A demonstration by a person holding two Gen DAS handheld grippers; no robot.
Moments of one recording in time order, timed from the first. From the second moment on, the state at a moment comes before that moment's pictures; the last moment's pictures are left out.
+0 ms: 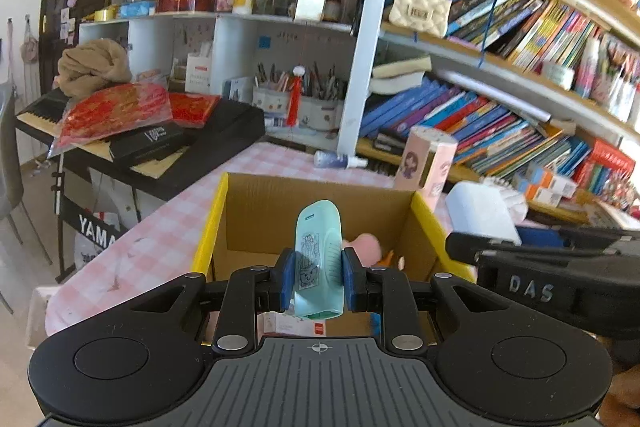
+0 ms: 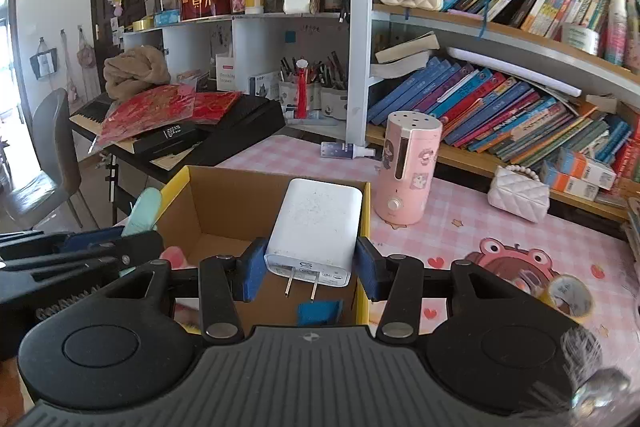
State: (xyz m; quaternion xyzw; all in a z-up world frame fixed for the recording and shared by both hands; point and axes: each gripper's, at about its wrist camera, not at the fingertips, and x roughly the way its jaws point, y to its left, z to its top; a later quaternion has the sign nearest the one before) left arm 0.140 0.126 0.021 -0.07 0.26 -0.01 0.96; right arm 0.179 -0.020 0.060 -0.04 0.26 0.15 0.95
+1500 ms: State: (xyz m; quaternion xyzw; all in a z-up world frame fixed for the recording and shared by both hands) left arm 0.180 0.098 -0.029 -0.02 0.35 -0.01 0.94; right arm 0.257 0.008 -0.004 -0.13 0.37 0.22 0.89
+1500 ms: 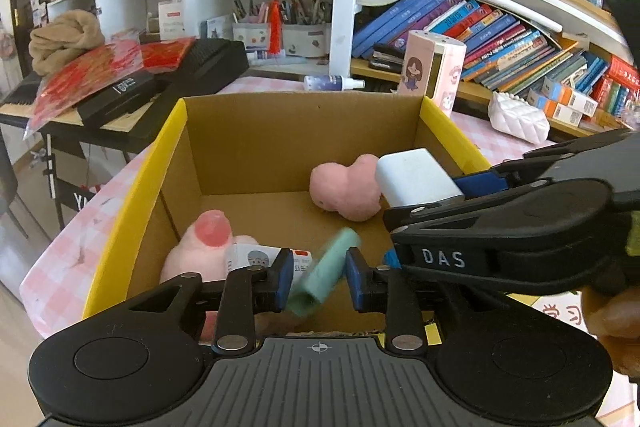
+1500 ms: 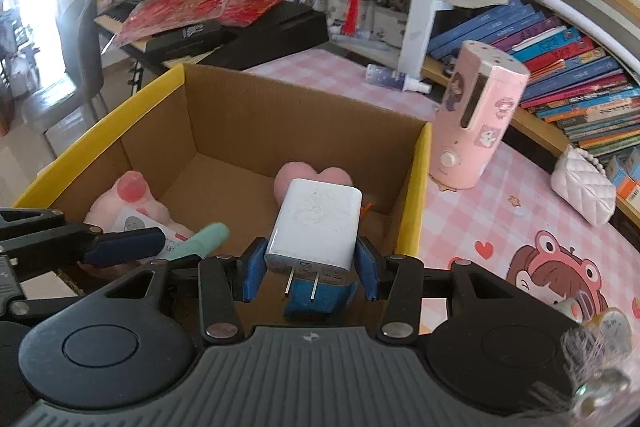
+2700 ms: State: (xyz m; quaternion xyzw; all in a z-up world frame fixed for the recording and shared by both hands) left arm 0.100 0.109 0.008 -0.03 0.28 0.03 0.96; right arm 0.154 -0.028 0.036 -0.08 0.25 0.07 0.96
